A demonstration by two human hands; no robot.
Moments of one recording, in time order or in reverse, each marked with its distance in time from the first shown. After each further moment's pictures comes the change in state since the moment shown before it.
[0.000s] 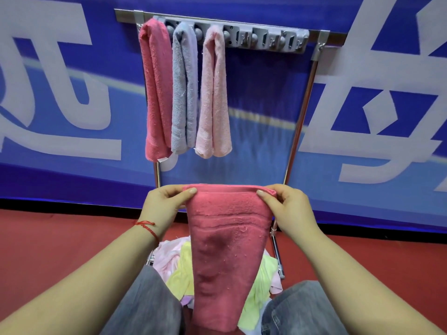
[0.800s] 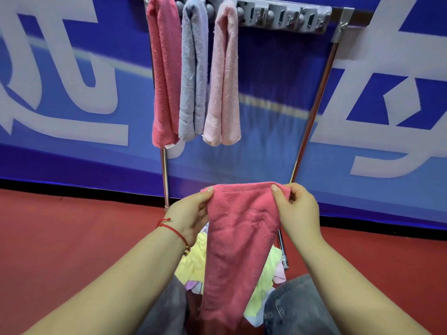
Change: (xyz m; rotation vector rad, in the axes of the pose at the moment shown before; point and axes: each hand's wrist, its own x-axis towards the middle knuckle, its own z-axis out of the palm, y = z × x) left_hand -0.027 0.001 0.036 -0.549 -0.057 -0.551; right_hand -0.013 0.014 0.024 0.072 0.186 0.194
